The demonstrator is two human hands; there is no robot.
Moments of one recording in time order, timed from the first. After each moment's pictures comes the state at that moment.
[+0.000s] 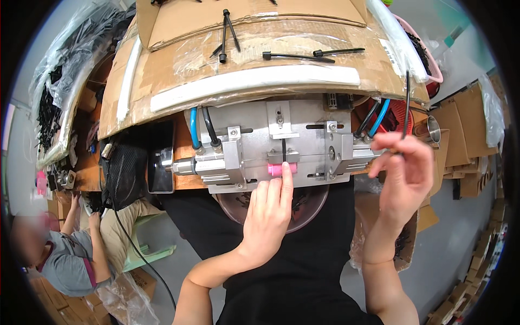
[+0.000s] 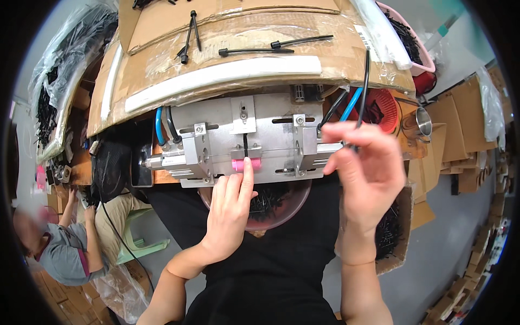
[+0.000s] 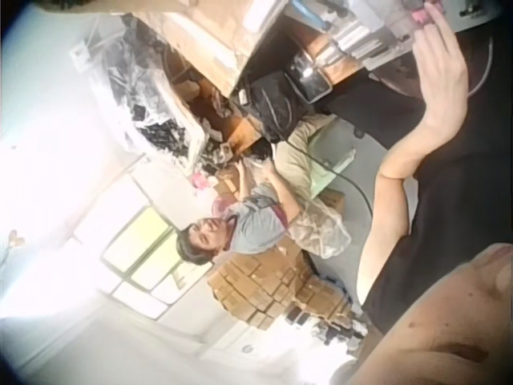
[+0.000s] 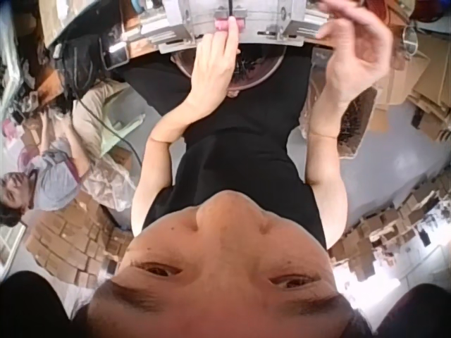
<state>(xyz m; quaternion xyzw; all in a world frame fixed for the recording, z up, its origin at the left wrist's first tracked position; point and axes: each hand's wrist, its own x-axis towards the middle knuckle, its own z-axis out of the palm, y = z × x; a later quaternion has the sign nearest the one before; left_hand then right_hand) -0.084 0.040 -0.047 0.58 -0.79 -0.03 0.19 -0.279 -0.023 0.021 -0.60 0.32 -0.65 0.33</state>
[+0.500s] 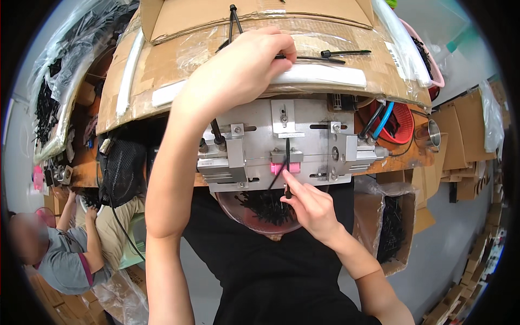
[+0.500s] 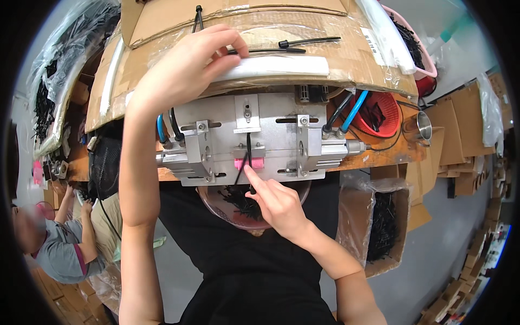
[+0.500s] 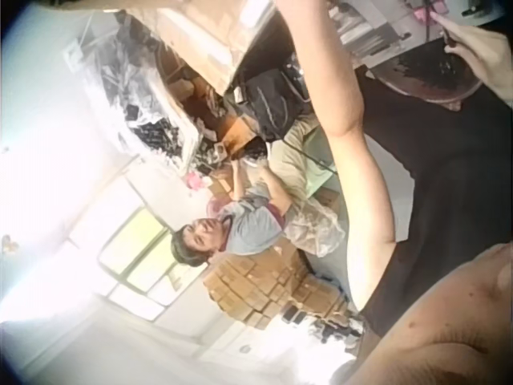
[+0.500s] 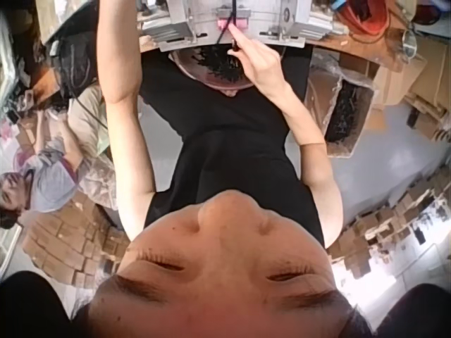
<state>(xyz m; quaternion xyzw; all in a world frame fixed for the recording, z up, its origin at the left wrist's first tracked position) -0.016 -0.147 0.055 0.39 -0.88 -0.10 0.26 -0.217 0.014 -0.078 -0.82 0.38 -0.37 0.20</state>
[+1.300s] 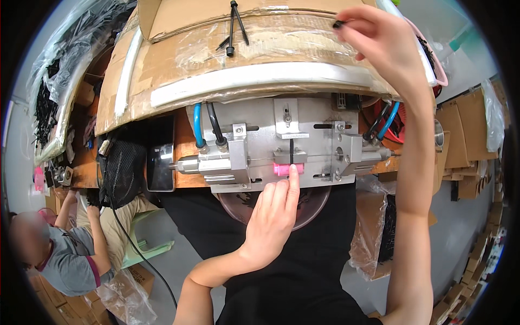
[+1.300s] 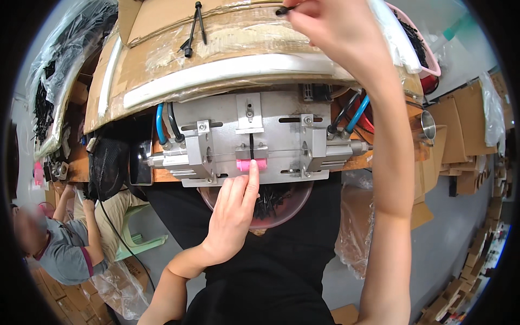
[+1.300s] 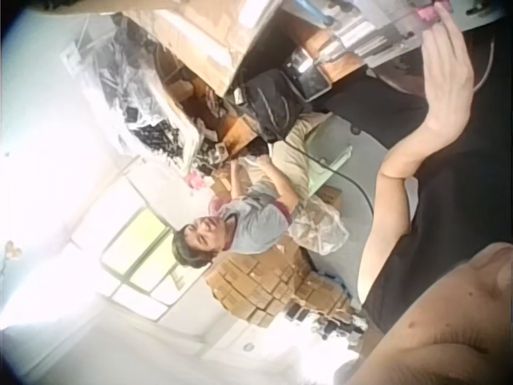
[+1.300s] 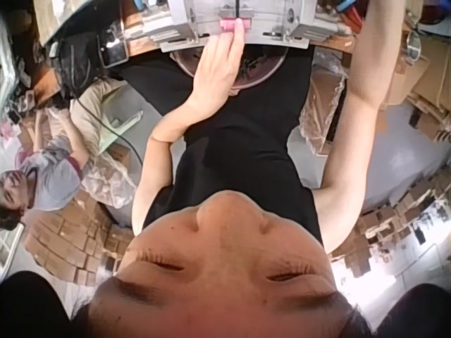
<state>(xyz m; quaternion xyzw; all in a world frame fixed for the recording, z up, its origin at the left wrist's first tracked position) -0.075 0.043 -0.043 0.56 -0.80 -0.08 0.20 -0.240 -0.164 0.091 -0.80 0.47 -0.35 0.13</state>
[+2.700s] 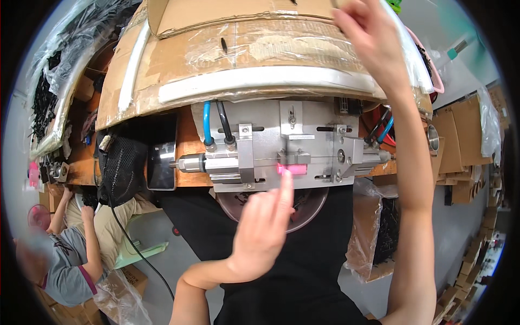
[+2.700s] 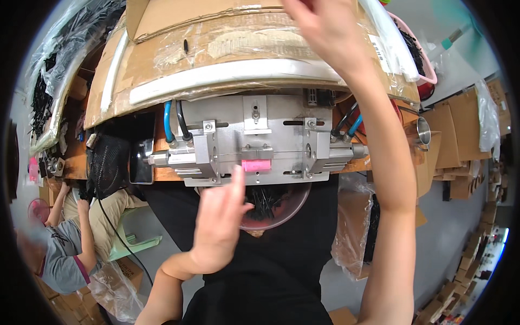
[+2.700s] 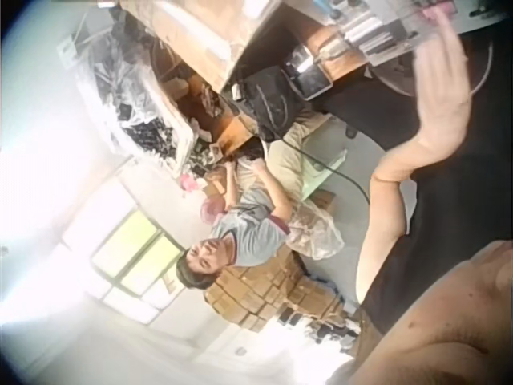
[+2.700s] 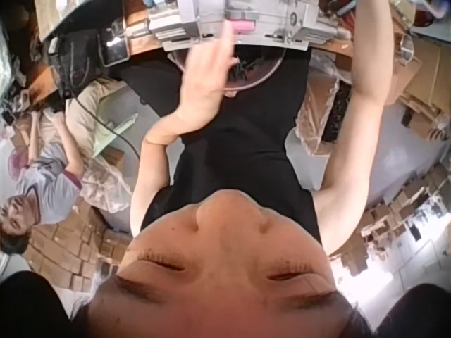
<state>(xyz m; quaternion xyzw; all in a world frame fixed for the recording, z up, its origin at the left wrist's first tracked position) -0.052 0.054 -0.024 0.55 -0.77 -0.04 0.31 -0.207 -0.187 0.080 -0.80 0.37 -0.46 0.14</state>
